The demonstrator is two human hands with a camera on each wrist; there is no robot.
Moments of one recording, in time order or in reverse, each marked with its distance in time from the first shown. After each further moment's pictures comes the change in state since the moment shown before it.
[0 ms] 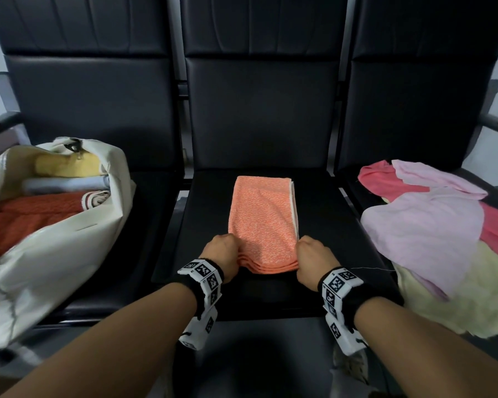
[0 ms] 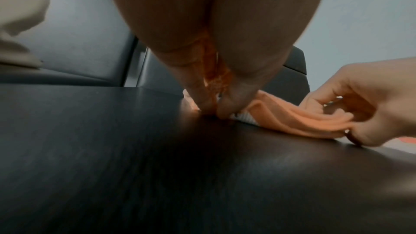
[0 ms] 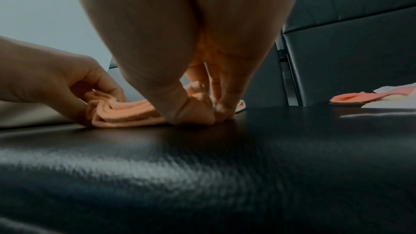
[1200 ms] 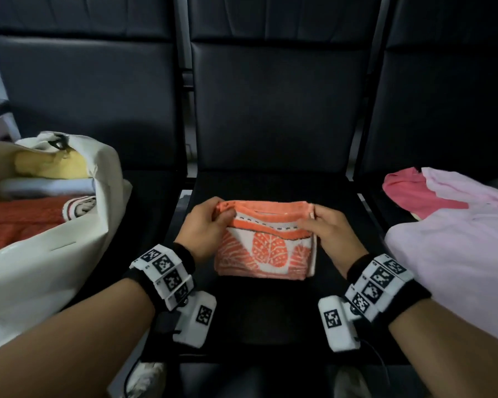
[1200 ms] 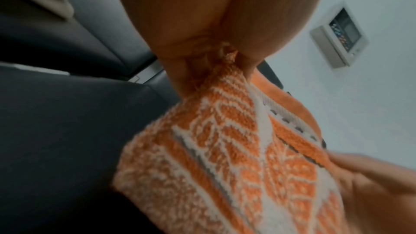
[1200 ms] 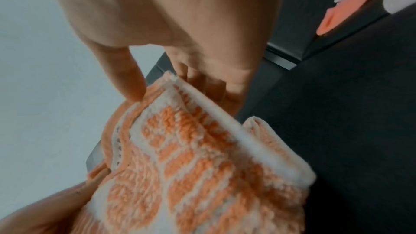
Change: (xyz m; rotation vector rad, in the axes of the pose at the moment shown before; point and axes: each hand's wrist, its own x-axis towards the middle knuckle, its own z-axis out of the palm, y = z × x) left_hand 0.045 -0.023 -0.061 -0.739 0.303 -0.026; right_hand 0.061 -0.001 -0.062 1.306 0.098 0.042
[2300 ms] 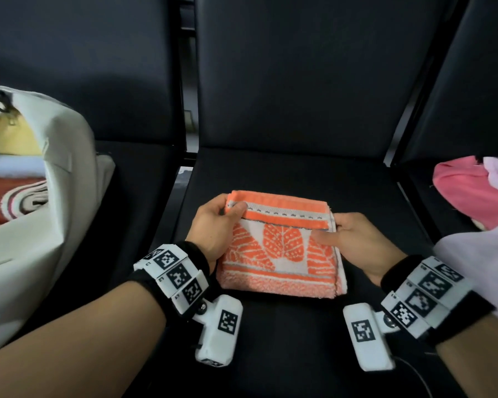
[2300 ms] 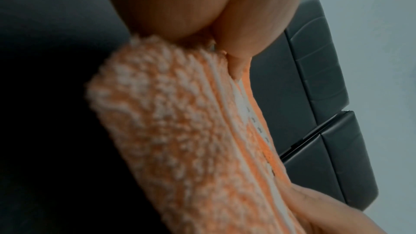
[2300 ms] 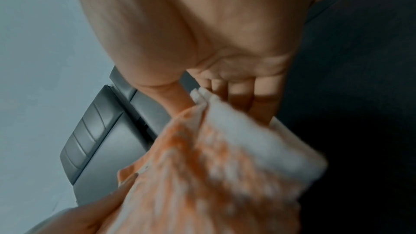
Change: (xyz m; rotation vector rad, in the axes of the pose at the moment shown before) left_hand 0.059 -0.051 0.031 -0.472 0.004 -0.364; right_hand 0.075 0.031 0.003 -0.220 -0.132 0.347
